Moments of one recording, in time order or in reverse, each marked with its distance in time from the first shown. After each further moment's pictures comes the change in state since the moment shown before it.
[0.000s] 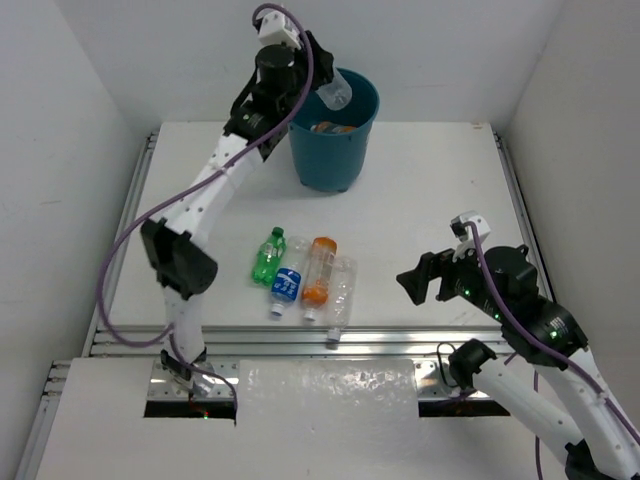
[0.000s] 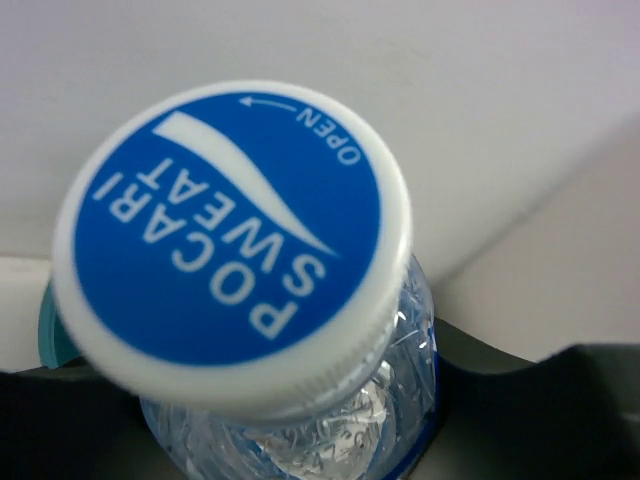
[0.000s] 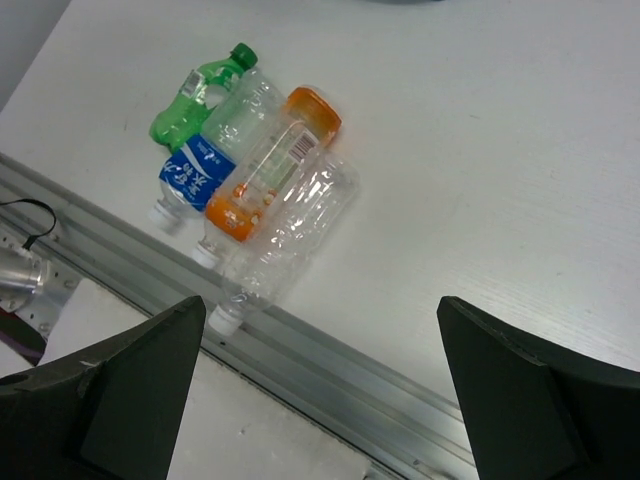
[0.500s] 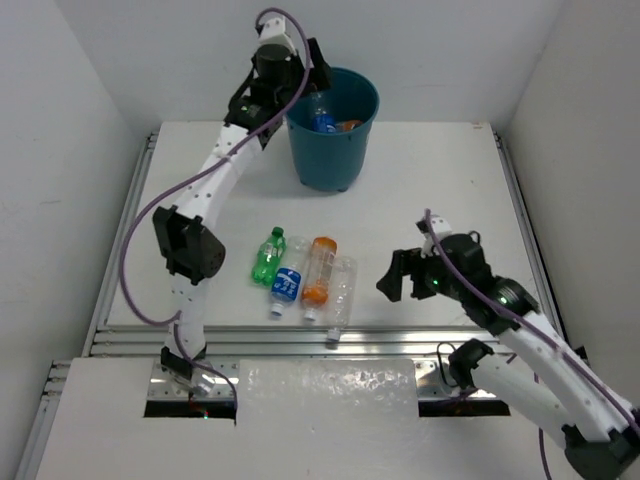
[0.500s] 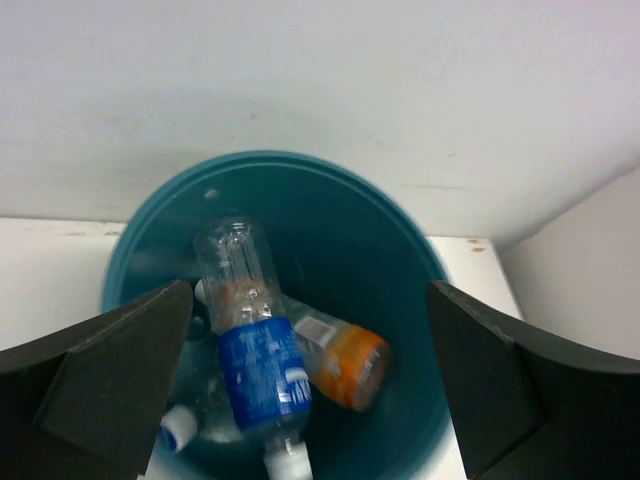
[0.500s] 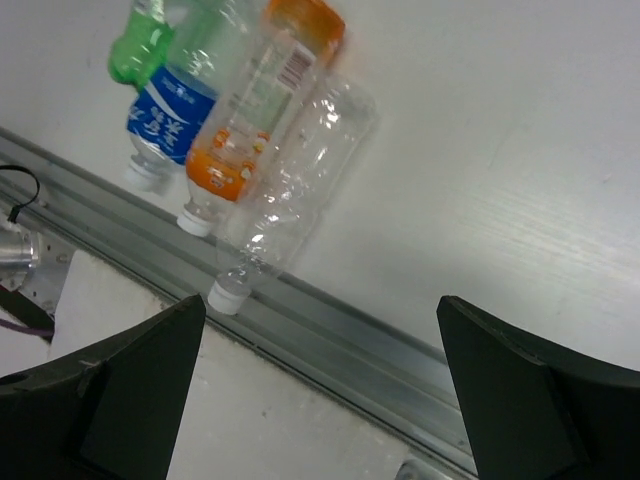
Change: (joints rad) left arm 0.095 0.231 0.193 -0.126 0.068 0.048; right arm 0.000 0.130 -0.135 0.082 -0.064 0.096
